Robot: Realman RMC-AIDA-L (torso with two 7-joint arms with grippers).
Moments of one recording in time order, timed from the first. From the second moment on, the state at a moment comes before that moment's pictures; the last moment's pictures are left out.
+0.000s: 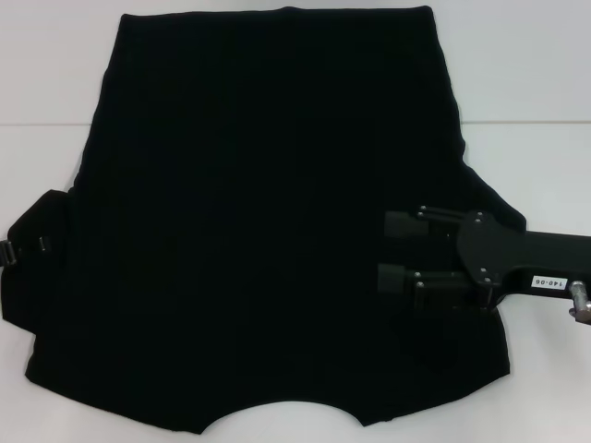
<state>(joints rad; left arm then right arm) -0.51 -2.06 0.37 0.73 2.39 0.98 -2.03 0.63 2.07 -0.54 -0.53 -2.00 -1.79 1.33</state>
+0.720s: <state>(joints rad) -0.51 -2.06 0.37 0.73 2.41 0.95 -2.03 0.64 2.07 -0.54 -0.52 -1.99 -1.79 1.33</state>
